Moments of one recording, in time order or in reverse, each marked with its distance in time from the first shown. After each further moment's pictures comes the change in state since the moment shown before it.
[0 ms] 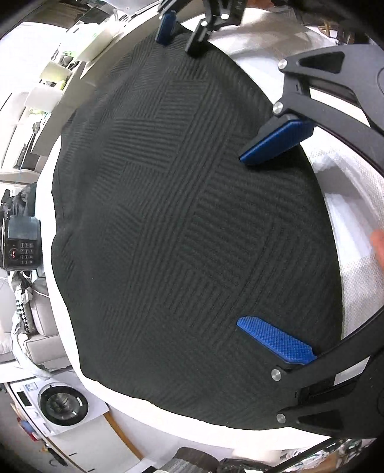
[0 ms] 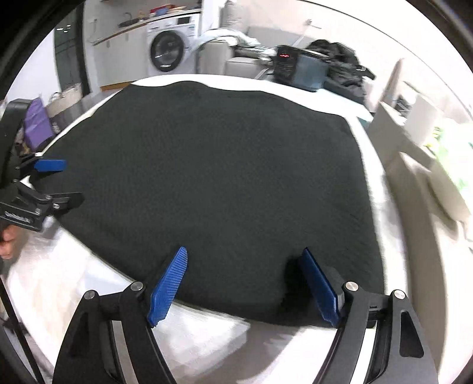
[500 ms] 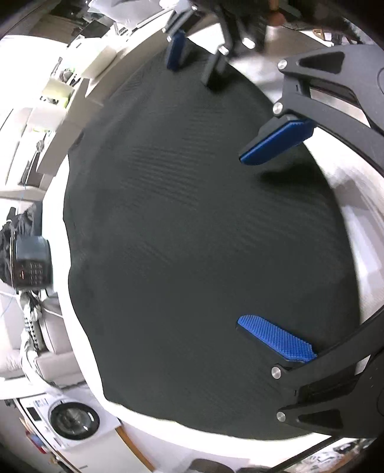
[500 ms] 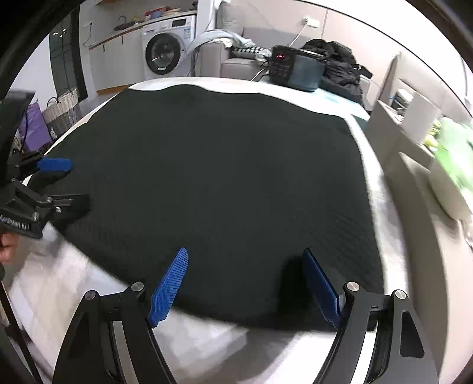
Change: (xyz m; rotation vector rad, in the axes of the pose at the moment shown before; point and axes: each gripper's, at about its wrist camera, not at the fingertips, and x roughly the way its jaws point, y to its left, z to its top) left arm -0.001 -0.026 0.023 0.040 -0.036 -0.070; right arm 0.006 0.007 0.007 0.018 0.003 0.038
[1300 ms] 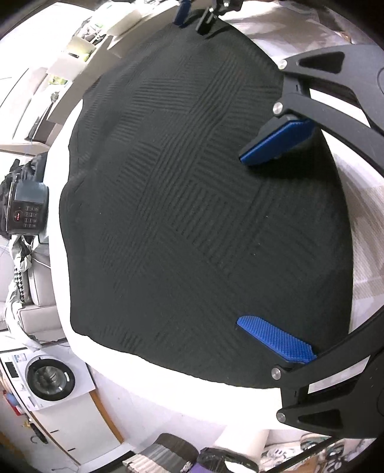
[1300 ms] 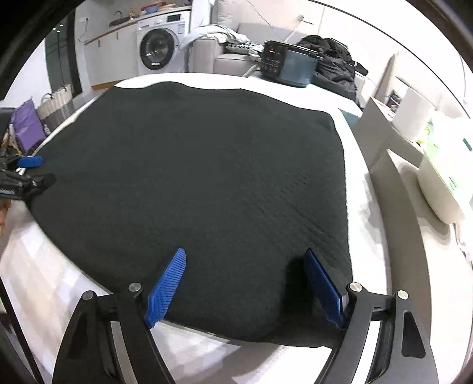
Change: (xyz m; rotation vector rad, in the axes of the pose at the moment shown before) left arm -0.014 0.086 -0.024 -0.144 0.014 0.137; right arm -0.005 -0.030 0.003 -0.013 0.010 -0.023
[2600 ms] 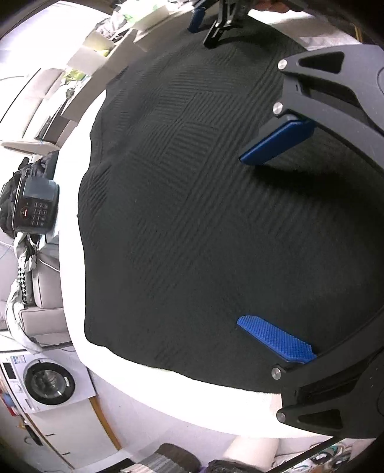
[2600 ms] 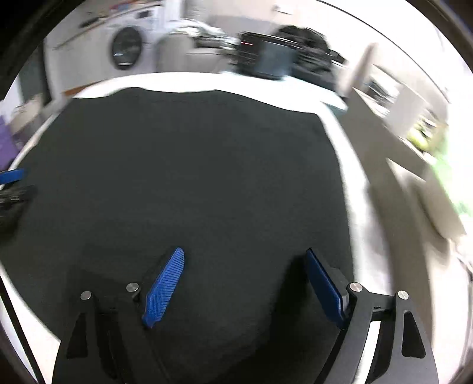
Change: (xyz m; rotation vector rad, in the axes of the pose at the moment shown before) left arm 0.028 0.014 0.049 -0.045 -0.028 -0.070; right arm 0.047 -0.014 0.047 0.114 0.065 -0.155
